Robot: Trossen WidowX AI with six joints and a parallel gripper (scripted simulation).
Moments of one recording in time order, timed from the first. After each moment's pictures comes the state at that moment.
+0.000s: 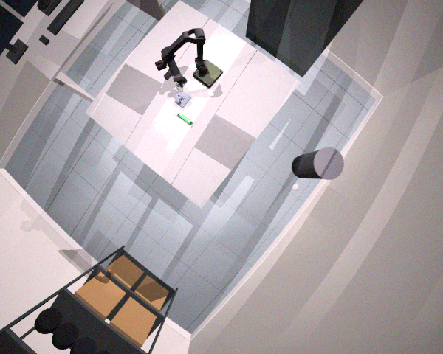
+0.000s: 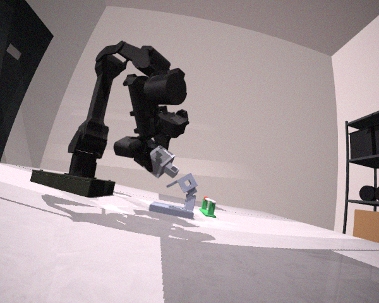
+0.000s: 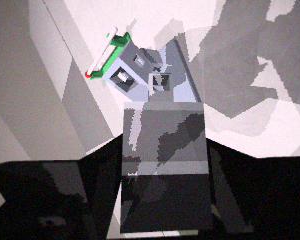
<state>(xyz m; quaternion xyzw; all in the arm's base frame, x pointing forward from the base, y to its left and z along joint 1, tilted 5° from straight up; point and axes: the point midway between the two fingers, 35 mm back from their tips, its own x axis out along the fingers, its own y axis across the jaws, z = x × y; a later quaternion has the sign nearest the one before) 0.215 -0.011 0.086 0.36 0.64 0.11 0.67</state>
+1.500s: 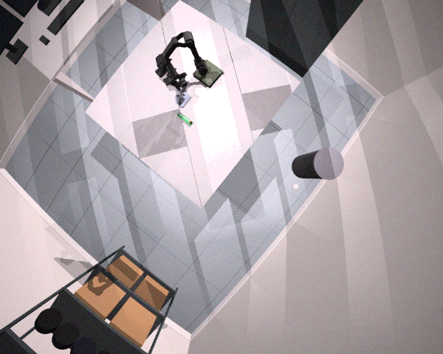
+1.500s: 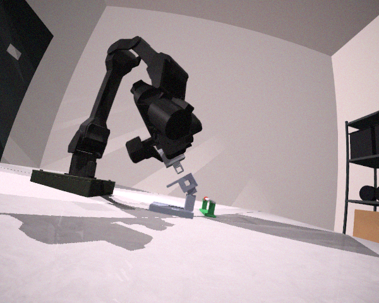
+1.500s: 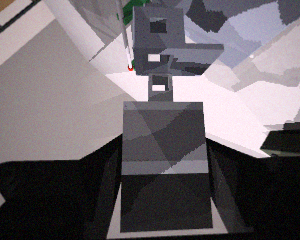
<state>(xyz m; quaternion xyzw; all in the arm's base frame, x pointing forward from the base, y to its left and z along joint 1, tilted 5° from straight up) 0.237 0.027 0.109 0.64 0.66 0.06 0.38</state>
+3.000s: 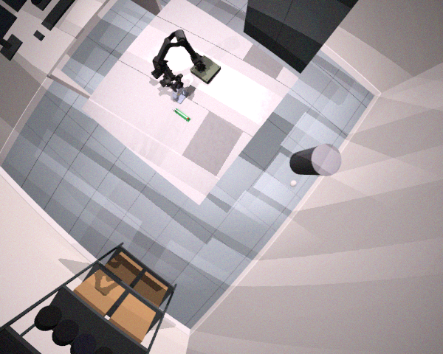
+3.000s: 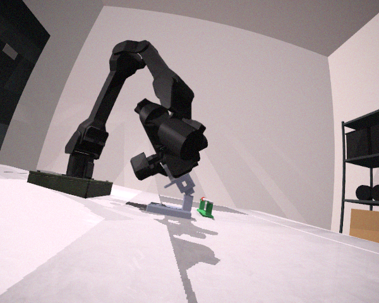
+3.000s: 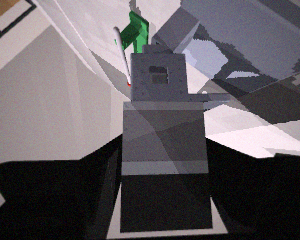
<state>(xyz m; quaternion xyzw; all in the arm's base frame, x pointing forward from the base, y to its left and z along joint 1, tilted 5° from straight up) 0.260 0.033 0.073 0.65 0.66 0.06 0.38</state>
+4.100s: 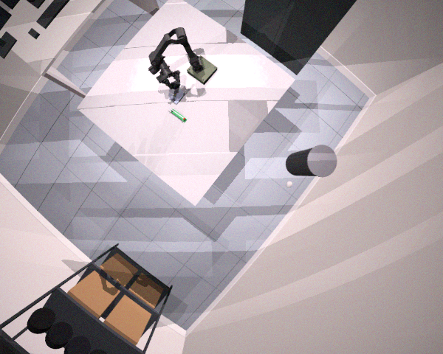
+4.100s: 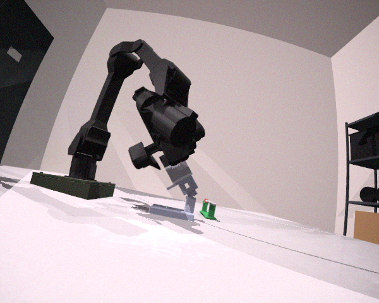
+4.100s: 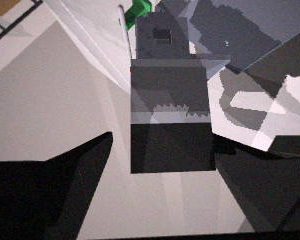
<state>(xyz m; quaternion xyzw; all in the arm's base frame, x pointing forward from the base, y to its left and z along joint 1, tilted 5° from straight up) 0.245 0.029 0.102 0.65 0.66 0.06 0.37</state>
